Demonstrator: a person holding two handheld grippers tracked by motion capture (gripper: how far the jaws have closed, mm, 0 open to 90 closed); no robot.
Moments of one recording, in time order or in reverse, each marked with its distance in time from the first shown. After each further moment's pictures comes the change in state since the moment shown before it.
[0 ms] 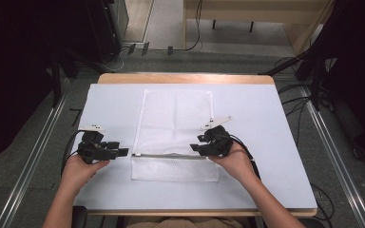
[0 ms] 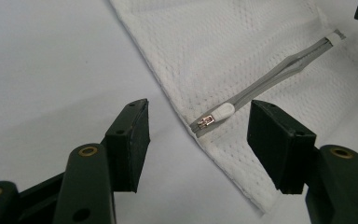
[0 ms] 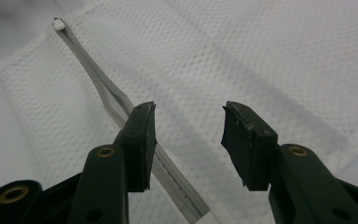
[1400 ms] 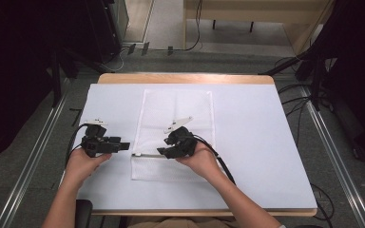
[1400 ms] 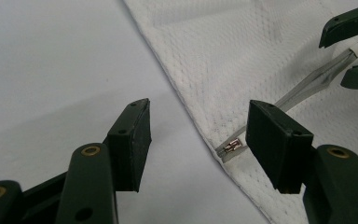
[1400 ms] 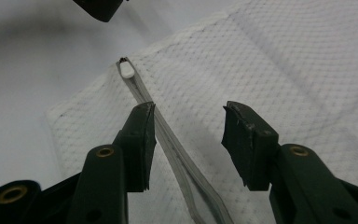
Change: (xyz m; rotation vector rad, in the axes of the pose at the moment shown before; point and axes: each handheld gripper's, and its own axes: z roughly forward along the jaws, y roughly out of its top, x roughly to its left) left arm 0.013 0.013 0.013 0.006 0.007 -0.023; right arm 0.057 0.042 0.066 0.003 0.129 -0.078
